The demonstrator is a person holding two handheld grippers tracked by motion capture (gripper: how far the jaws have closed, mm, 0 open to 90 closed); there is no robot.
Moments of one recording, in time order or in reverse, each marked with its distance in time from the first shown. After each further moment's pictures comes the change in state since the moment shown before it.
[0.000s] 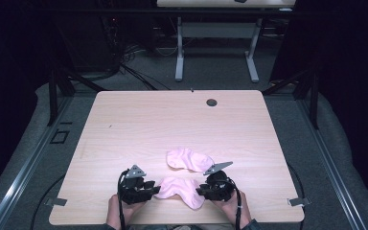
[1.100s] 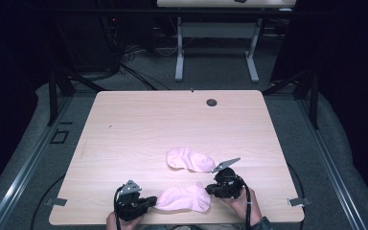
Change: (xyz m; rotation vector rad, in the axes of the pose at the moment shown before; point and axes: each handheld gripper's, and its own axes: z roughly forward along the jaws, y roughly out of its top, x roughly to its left) left arm -0.020 -0.035 -0.012 -0.030 -0.021 -0.110; right arm -0.020 -0.005 -0.015 0.070 0.010 0.014
